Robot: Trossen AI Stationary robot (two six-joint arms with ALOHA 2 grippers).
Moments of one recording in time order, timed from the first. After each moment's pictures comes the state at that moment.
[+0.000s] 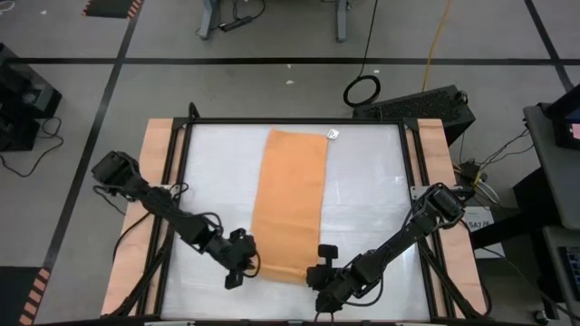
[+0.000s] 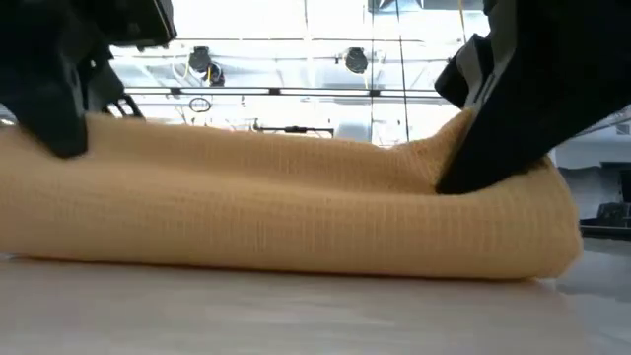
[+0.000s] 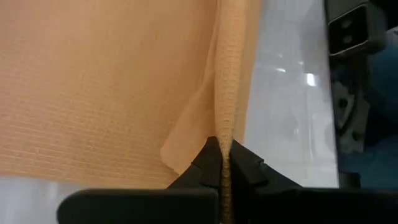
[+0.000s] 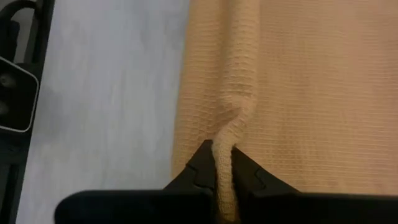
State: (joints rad) left arm -0.59 1.55 0.79 -0.13 -0.04 -0.73; right arm 0.68 2.00 1.32 -0.38 0.41 0.66
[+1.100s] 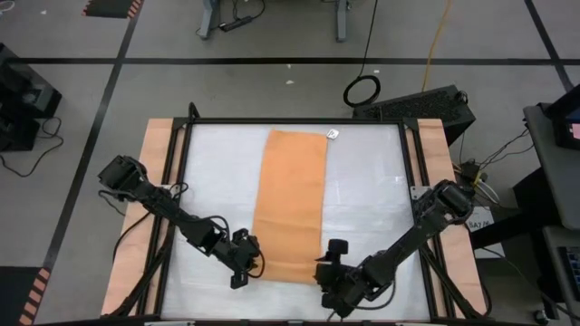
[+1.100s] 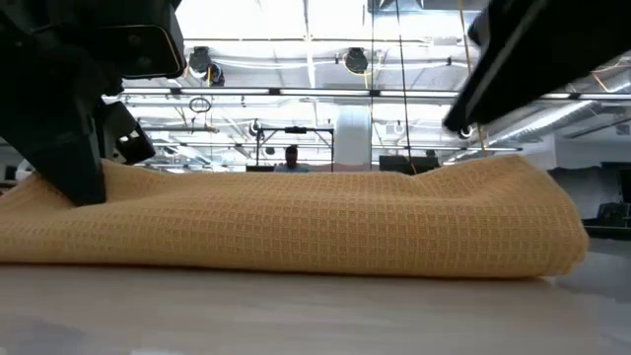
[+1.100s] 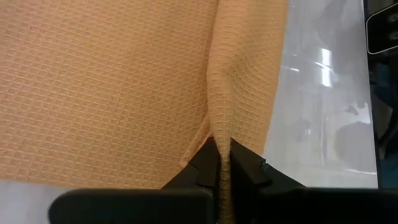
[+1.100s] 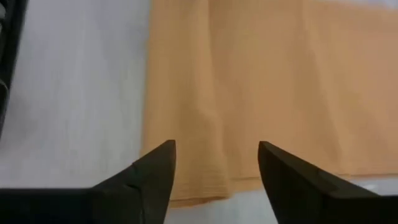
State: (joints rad) left arm -0.57 1.63 0.79 -0.08 -0.07 -0.73; right arm 0.72 1.92 1.32 -0.53 0.61 0.70
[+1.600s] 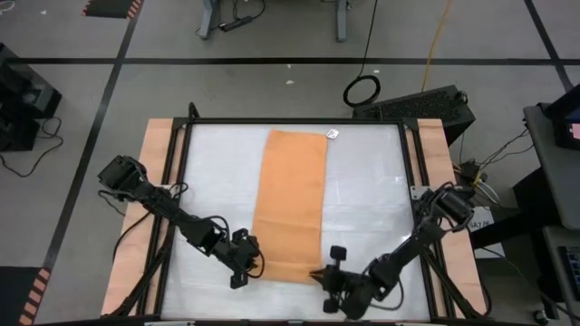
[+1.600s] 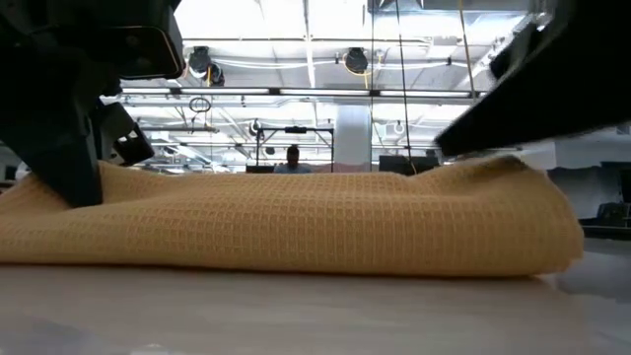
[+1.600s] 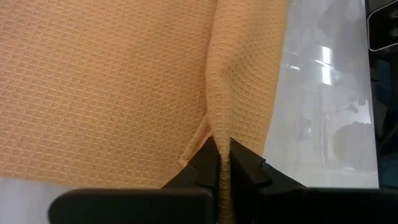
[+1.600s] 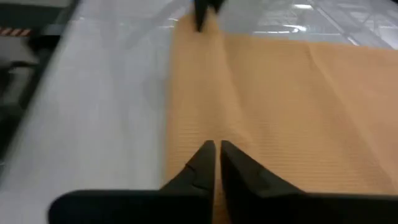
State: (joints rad) left arm -0.57 1.63 0.79 -0.08 -0.07 -0.73; right arm 0.78 1.96 1.07 0.08 0.81 0.58
